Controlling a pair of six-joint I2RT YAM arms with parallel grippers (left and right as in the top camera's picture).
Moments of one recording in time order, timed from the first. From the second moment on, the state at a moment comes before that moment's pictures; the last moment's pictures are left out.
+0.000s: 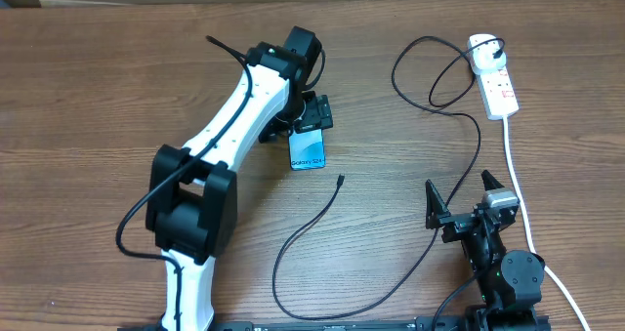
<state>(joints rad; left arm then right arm) -0.43 2.14 1.82 -1.15 0.07 -0.63 0.07 0.07 0.02 -0.03 -0.12 0.04</state>
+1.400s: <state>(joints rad) -0.51 2.19 1.79 -0.99 -0.12 -0.62 0.07 0.07 0.02 -0.03 -0.12 0.04</state>
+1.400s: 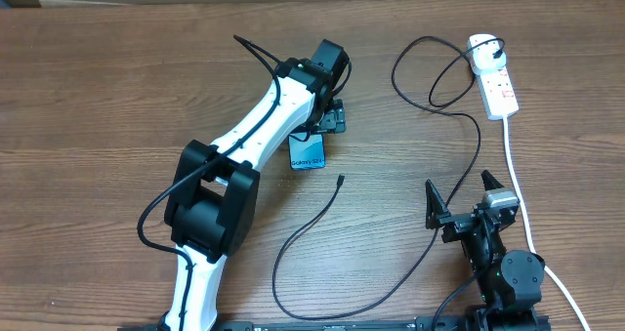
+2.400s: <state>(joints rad) -0.49 2.19 1.63 -0.82 -0.12 -0.63 0.07 0.07 0.02 -0.03 -0.12 0.04</state>
